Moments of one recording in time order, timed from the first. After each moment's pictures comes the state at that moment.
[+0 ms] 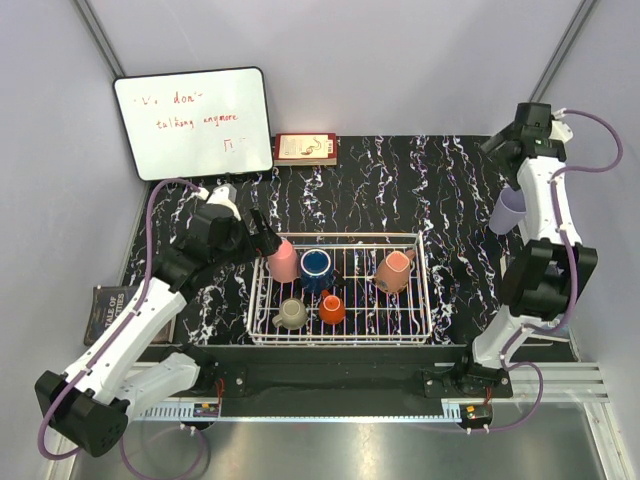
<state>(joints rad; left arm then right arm) -0.48 0.95 0.91 -0.60 -0.06 -0.66 -0.19 1.79 1.73 -0.74 0.24 0.75</state>
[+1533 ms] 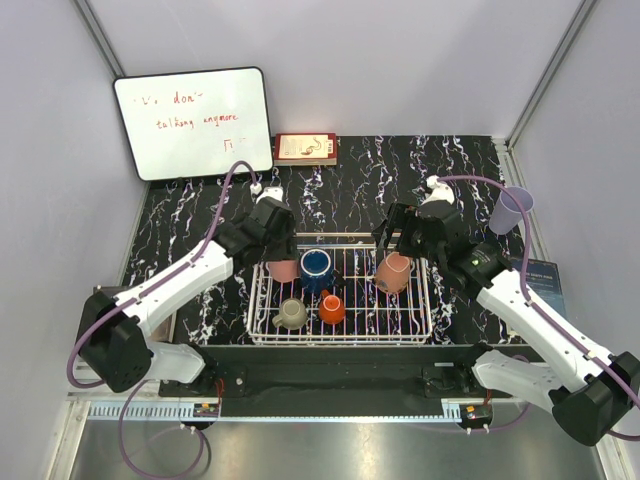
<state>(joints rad) -0.66 1.33 1.04 -0.63 -0.27 -0.56 0.60 1.03 0.95 -0.47 0.17 0.66</state>
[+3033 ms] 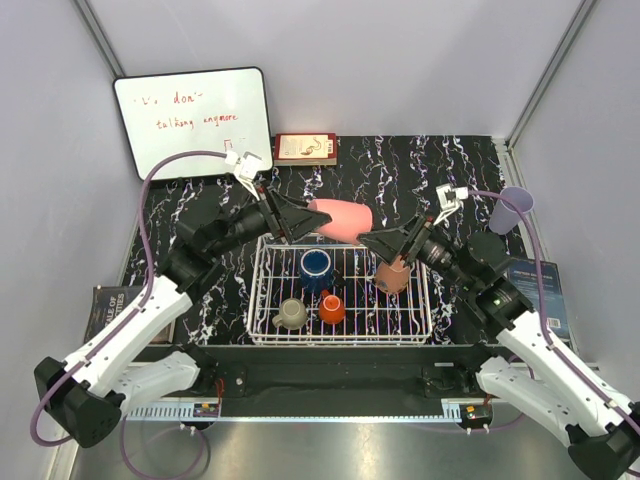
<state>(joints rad) -0.60 0.98 0.93 0.15 0.49 -0.75 0.60 0.73 0.71 0.13 -0.31 0.84</state>
